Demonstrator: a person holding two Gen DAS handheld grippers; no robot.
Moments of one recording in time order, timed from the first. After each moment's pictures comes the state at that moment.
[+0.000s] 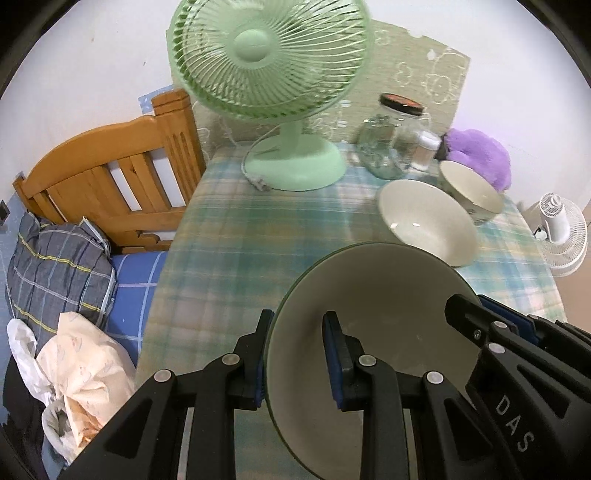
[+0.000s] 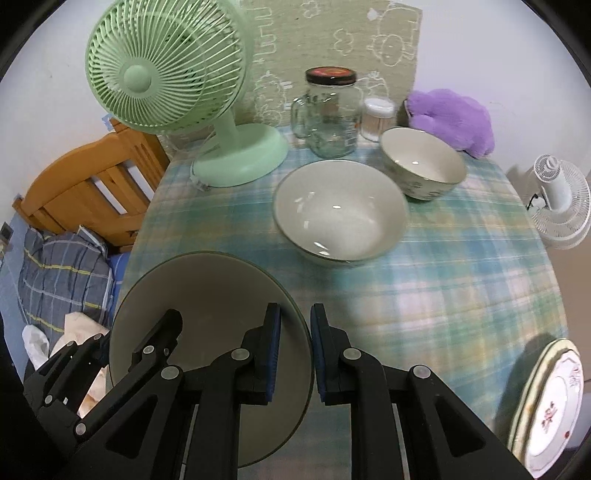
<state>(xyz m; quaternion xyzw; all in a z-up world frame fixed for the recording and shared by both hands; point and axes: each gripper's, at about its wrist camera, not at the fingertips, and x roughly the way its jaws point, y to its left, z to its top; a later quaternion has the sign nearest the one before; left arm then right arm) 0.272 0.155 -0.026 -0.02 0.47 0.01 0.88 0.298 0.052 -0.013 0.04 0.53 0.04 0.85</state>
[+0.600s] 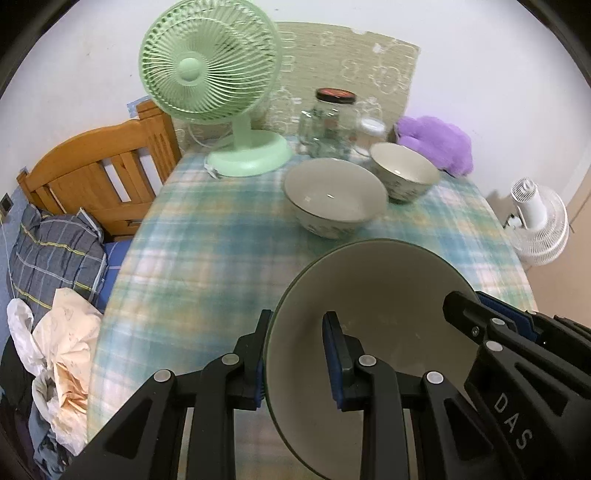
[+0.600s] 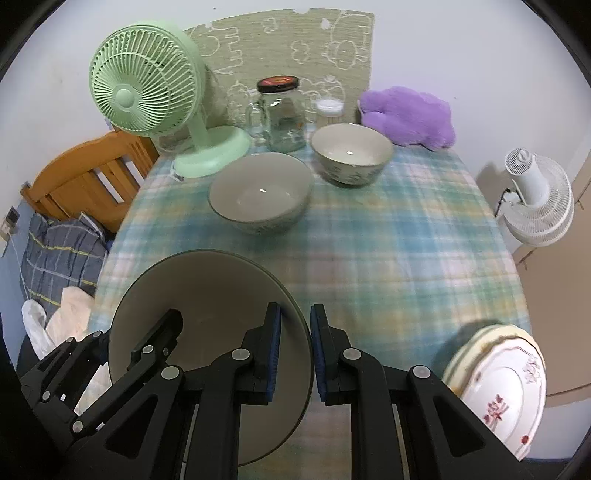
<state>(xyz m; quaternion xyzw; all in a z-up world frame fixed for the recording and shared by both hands) 0.210 0.059 -0.006 -0.03 0.47 0.00 0.88 0.237 -0.044 0.014 0.02 0.53 0.05 0.85</state>
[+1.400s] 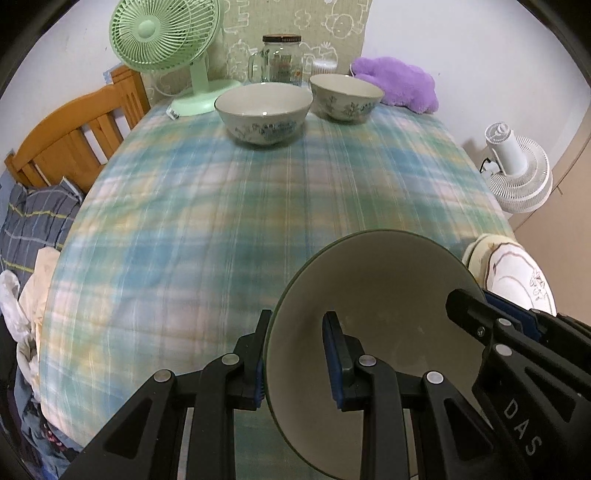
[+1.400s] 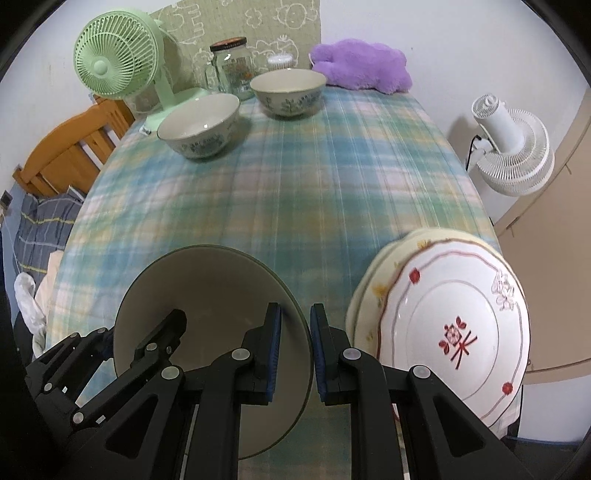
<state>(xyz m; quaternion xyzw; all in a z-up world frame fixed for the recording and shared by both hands) 0.141 -0.018 -0.053 -0.03 0.52 -0.01 0.85 0.158 -0.124 -0.021 0.03 0.57 0.04 0.82</state>
